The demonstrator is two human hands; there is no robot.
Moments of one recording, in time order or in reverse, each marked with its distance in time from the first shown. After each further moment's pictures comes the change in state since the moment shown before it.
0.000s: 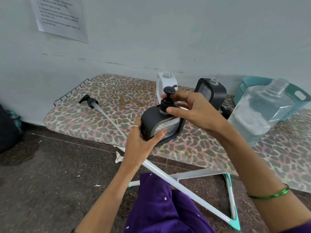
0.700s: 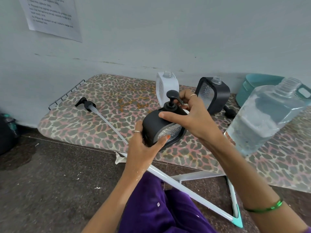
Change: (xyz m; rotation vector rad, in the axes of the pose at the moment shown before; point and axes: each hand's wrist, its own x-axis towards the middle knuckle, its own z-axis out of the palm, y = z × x) left_hand -0.001 -0.003 -0.002 -0.048 -0.019 -0.051; right_hand 0.001 0.010 0.027 0.071 0.264 0.037
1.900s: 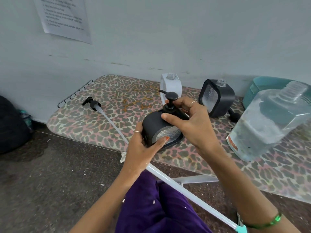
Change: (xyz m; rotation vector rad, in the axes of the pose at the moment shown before) left_hand -0.001 0.010 0.005 0.012 0.011 -0.041; right_hand -0.009 -0.003 0.004 0.168 0.028 -0.009
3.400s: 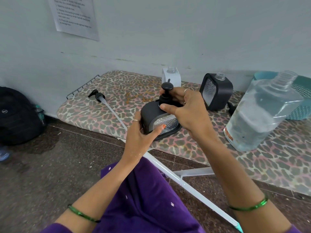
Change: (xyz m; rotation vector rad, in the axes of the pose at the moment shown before) left_hand -0.004 -0.008 0.004 0.137 0.103 0.126; right_hand -0.003 -0.011 -0.002 -0.095 -0.003 0.022
